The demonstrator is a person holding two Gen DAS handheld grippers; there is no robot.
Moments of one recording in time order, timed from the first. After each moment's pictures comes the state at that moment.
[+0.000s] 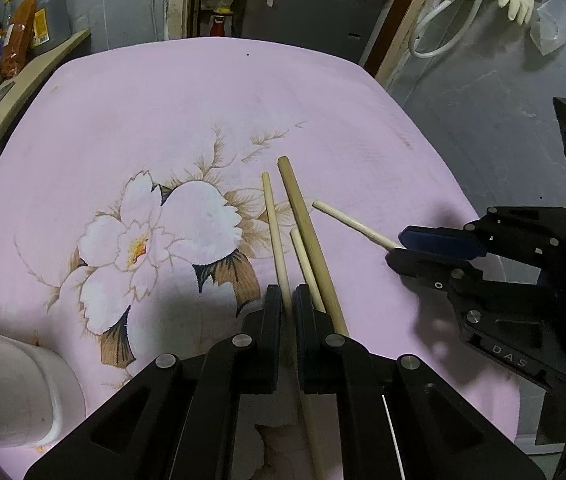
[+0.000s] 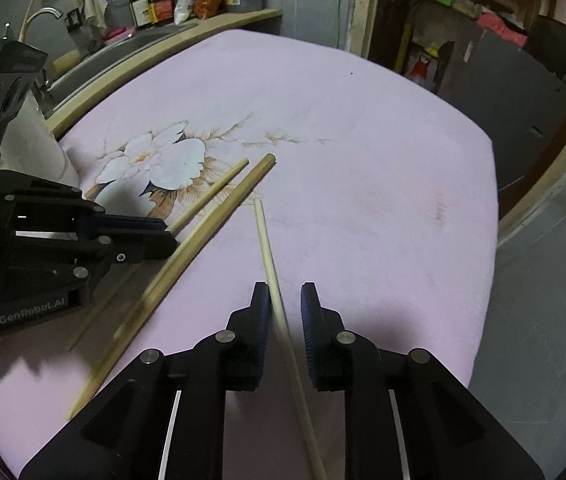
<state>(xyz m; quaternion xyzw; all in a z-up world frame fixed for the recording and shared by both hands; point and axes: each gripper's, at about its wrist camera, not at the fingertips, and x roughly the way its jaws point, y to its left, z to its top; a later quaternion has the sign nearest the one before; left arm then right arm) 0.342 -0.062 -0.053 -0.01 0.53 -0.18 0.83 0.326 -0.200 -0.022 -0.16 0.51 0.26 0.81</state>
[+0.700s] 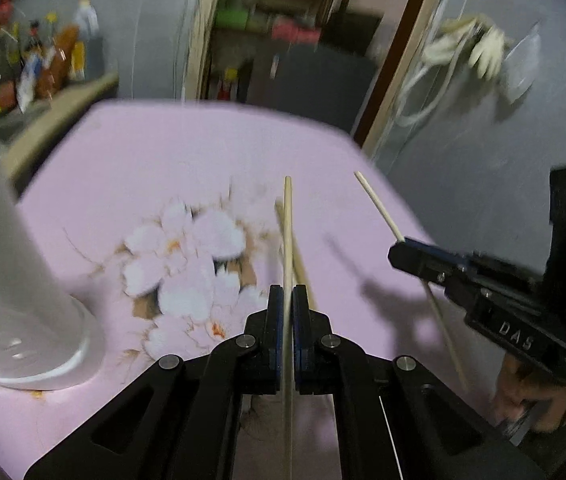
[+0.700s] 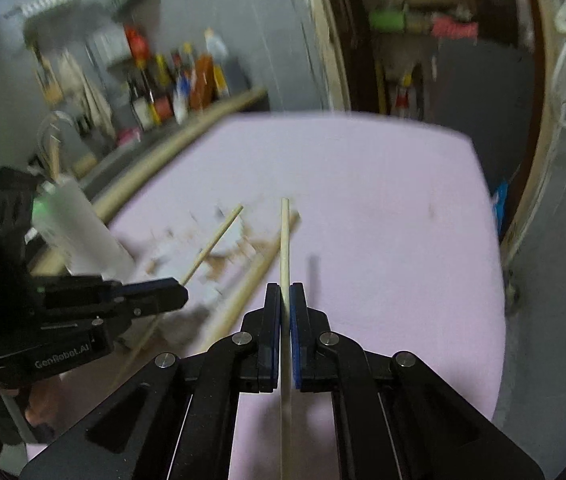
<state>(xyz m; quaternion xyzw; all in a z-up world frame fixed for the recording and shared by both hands) 0.266 -0.041 -0.017 -0.06 0.38 -0.18 0.91 0.258 -0.227 0.015 0.02 0.35 0.26 0.90</state>
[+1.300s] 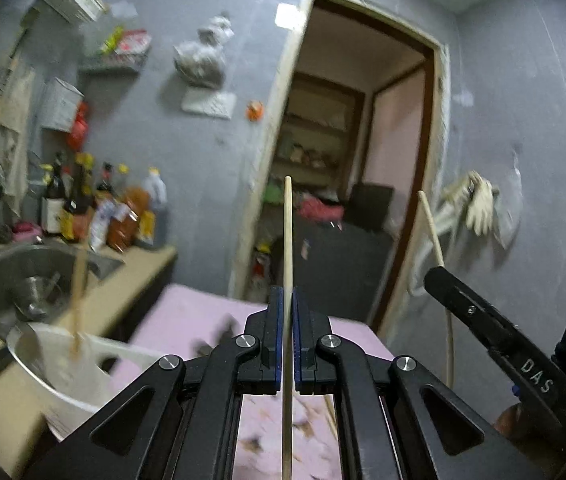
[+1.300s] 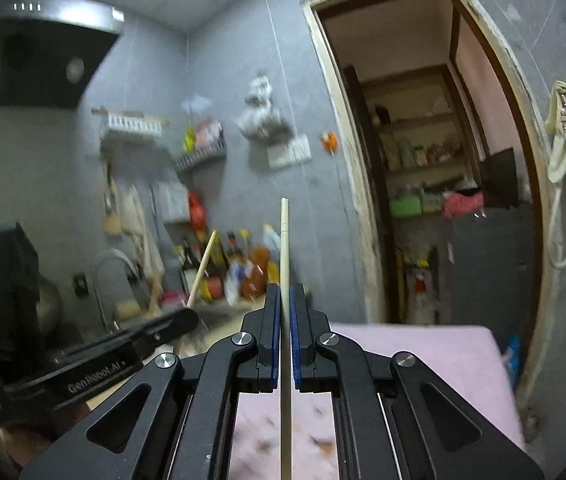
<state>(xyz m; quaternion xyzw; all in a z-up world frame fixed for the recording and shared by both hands) 0.188 0.050 0.090 -0.10 0.08 -0.10 0.99 0.200 -0.148 0.113 0.08 0.03 0.30 0.95</state>
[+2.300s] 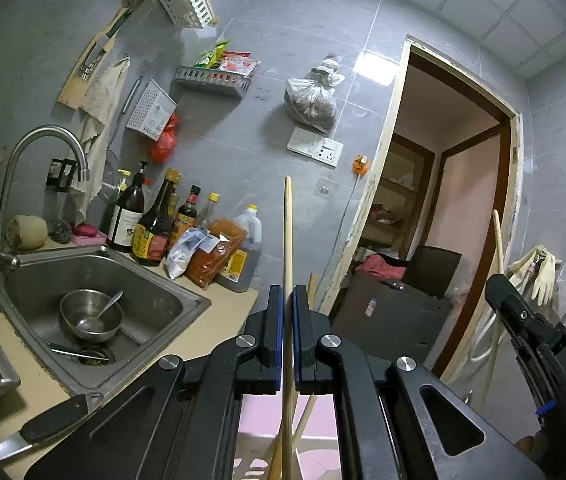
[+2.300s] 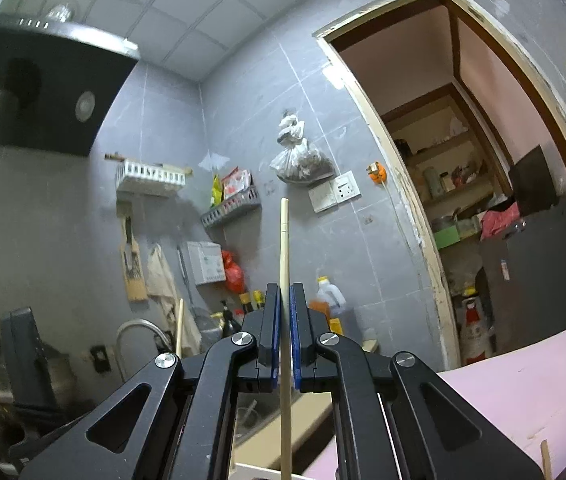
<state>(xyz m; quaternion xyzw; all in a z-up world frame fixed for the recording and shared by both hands) 0.217 0.222 0.067 -0.18 0.02 0.00 0.98 0.231 -0.012 0.094 0.14 -0.05 0.30 0.94</state>
